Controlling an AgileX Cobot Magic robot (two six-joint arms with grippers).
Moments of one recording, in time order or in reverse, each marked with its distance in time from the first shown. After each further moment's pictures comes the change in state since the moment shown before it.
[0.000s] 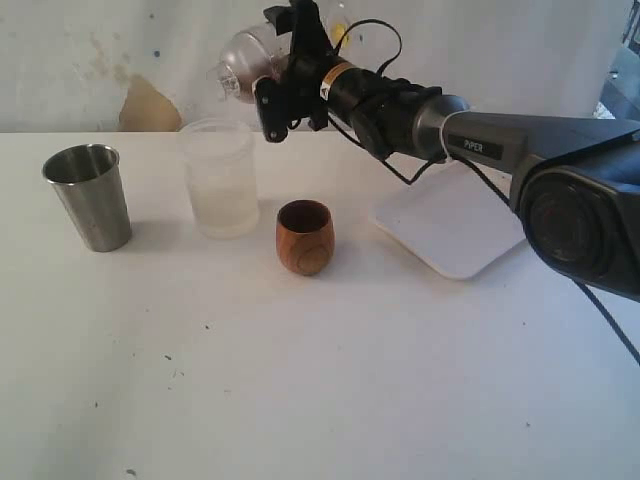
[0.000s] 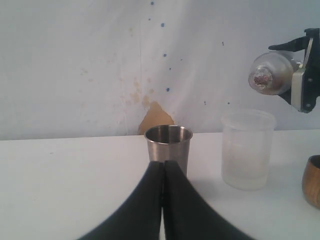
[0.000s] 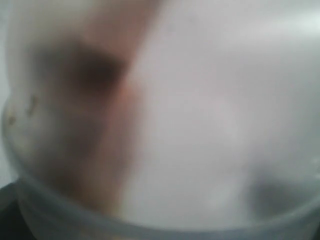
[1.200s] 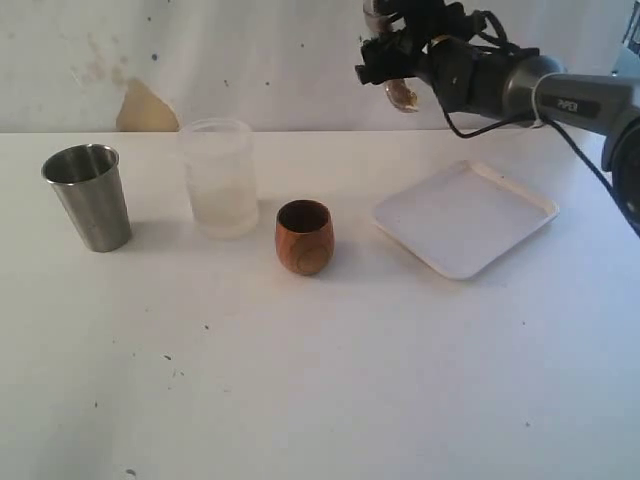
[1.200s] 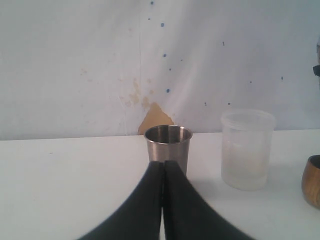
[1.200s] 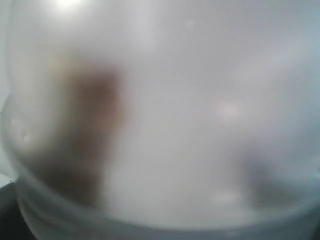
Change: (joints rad) left arm 0.000 0.000 0.000 0.000 0.000 0.000; right arm -0.185 -0.107 0.094 0.565 0.171 0.822
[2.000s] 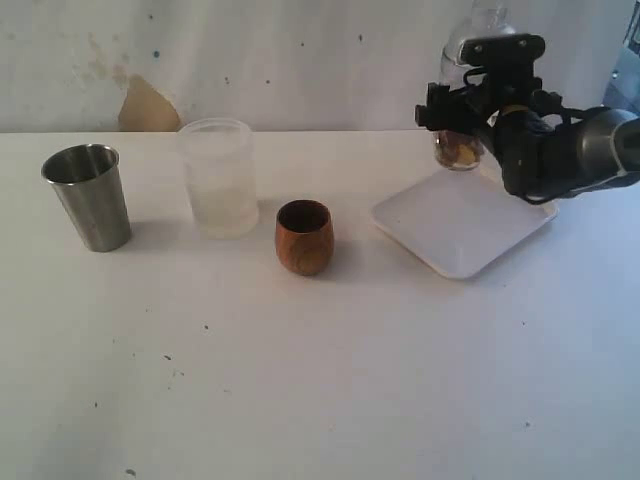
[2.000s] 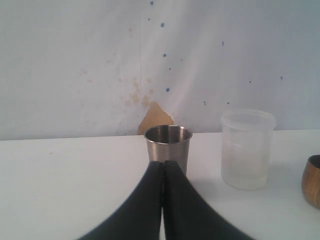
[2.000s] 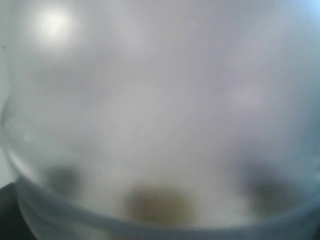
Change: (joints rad) left arm 0.000 0.000 0.000 0.000 0.000 0.000; right arm -0.069 -0.204 0.609 -0.083 -0.392 0.363
